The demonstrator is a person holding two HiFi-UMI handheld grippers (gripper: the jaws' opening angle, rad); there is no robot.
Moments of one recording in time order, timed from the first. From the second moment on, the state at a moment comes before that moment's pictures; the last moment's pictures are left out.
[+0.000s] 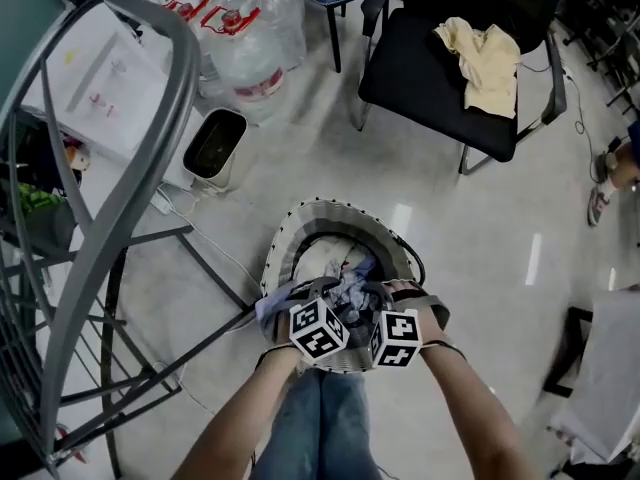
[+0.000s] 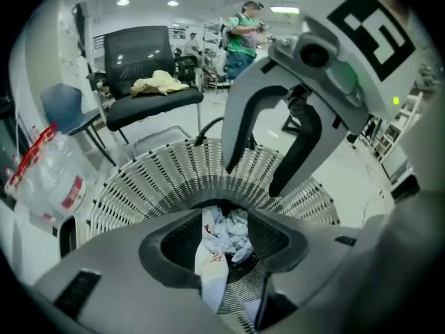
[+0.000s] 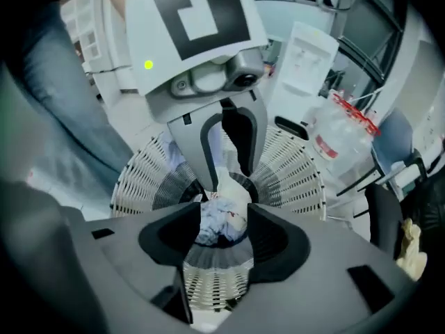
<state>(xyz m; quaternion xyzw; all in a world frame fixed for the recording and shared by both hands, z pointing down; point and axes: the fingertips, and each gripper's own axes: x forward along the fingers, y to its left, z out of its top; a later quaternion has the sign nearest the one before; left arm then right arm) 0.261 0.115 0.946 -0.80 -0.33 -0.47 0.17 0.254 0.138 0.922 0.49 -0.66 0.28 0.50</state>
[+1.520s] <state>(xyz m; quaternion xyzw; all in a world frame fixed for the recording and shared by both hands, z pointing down) 0.248 0.114 1.156 -0.69 -0.43 -0.47 0.35 0.240 0.145 1.193 0.32 -0.66 0.29 0.62</state>
